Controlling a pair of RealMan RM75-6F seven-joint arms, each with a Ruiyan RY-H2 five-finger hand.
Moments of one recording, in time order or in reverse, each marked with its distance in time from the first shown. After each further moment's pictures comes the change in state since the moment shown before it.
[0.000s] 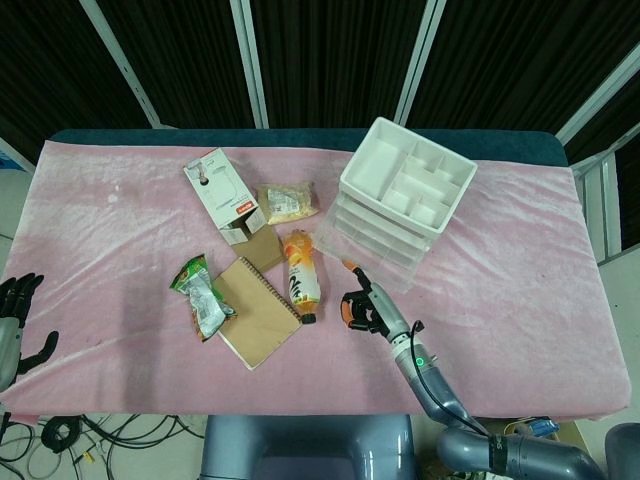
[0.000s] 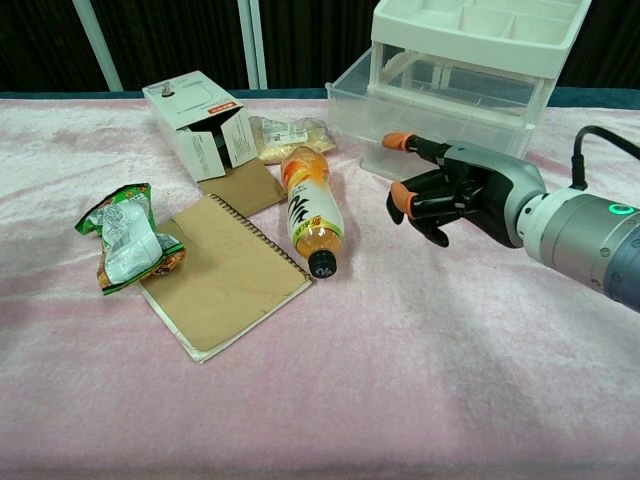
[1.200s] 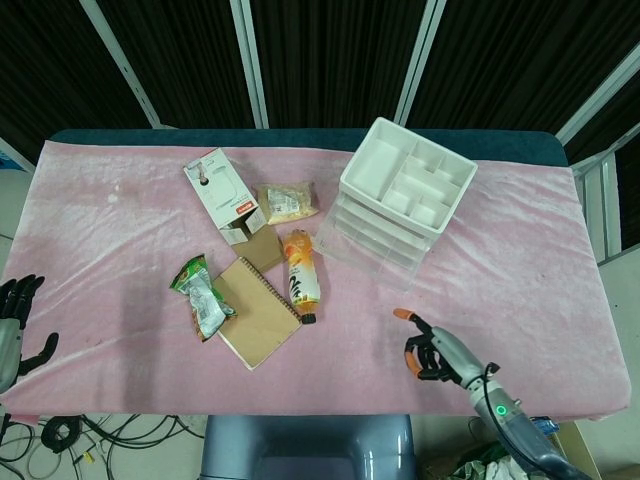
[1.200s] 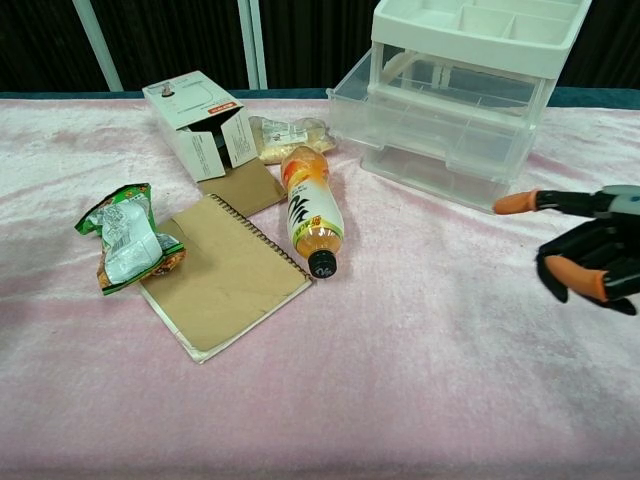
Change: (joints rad) left arm 0.003 -0.001 0.004 -0.003 -0.002 0.001 0.013; right arm -0.178 0.468 -0.250 -0.207 -0.335 0.033 0.115
